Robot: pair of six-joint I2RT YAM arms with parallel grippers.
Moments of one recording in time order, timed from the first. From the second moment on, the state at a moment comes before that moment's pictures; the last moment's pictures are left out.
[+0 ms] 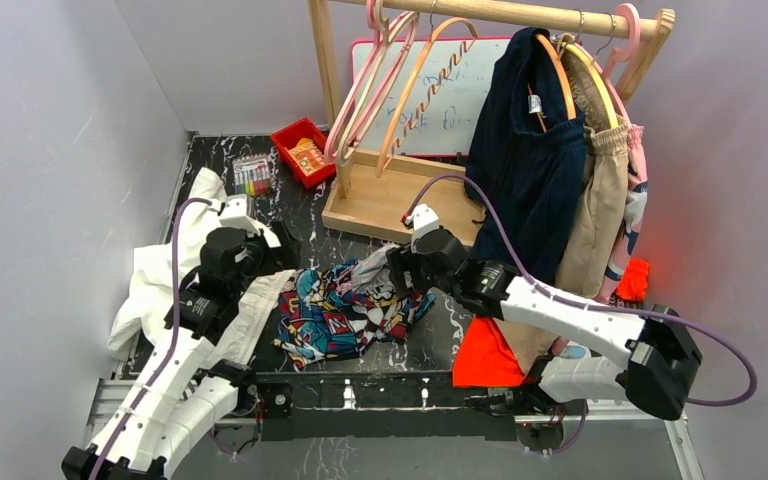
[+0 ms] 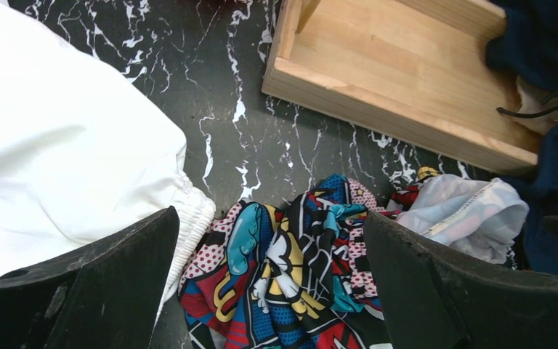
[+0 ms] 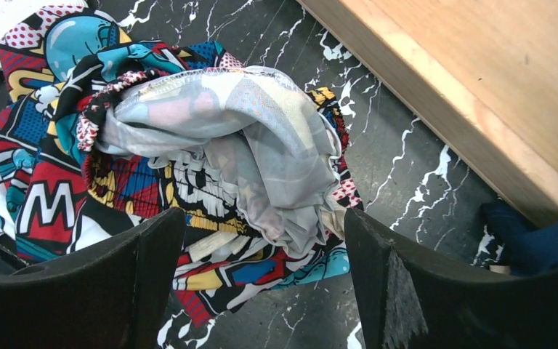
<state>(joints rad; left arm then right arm) -0.34 0.70 0.70 -0.43 -0.12 -0.39 0.98 1.19 0.84 -0.26 0.24 0.31</state>
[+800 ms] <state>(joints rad) -0.34 0.74 0.70 -0.42 -0.07 -0.37 0.96 1.00 0.87 -0.23 0.37 0.26</state>
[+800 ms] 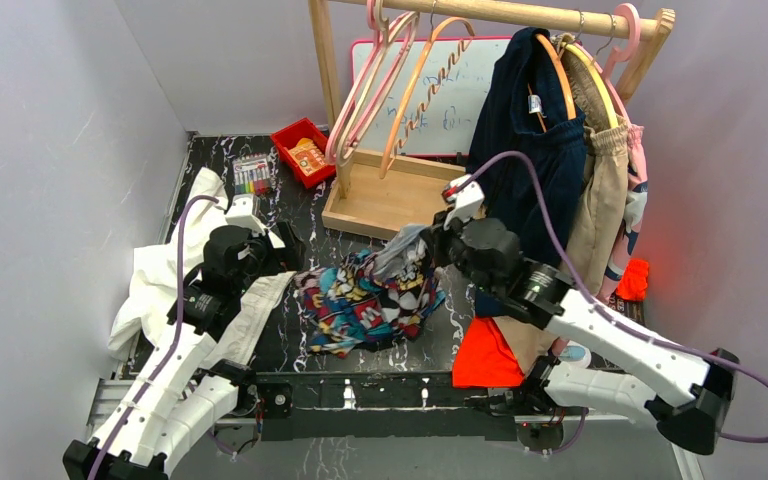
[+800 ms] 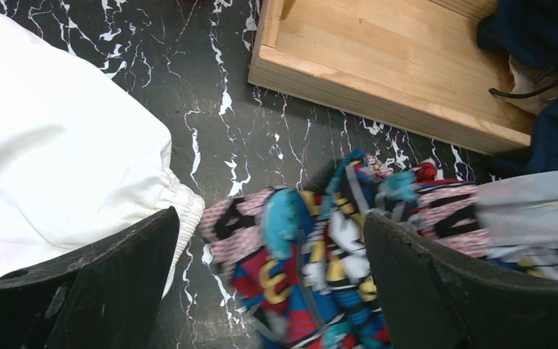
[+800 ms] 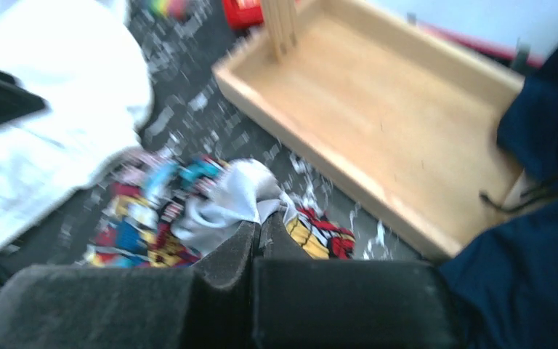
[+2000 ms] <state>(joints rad) -0.34 0.84 0.70 -0.43 -0.10 -0.46 0.98 1.09 0.88 -0.34 -0.04 0.34</state>
